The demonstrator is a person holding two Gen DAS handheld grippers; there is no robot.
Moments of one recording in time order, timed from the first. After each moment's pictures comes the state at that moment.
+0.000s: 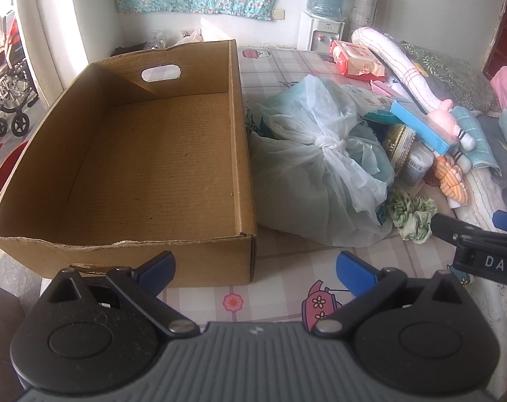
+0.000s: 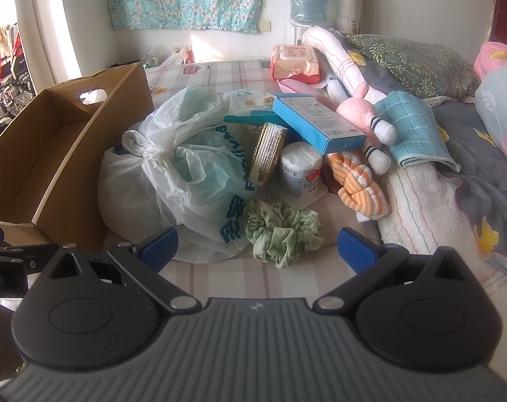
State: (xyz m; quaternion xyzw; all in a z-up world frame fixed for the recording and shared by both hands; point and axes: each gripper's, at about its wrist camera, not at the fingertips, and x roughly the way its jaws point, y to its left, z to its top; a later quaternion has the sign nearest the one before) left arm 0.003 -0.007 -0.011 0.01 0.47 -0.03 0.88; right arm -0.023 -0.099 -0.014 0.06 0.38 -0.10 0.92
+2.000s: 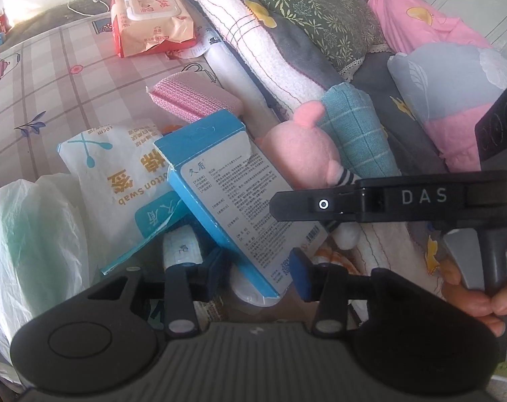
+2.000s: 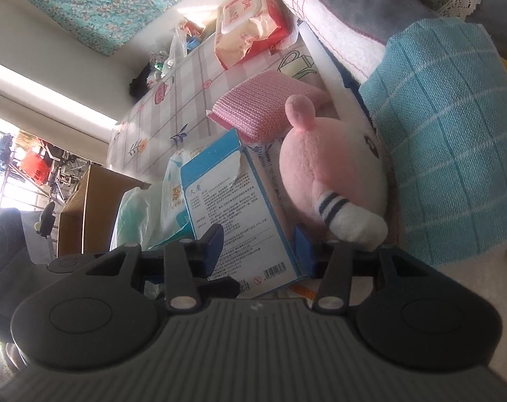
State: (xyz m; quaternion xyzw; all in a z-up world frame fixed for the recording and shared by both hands) left arm 0.245 -0.206 -0.047 0.03 0.58 -0.32 0.75; right arm 0.156 -0.341 -0.063 0.38 0.48 -0.01 0.79
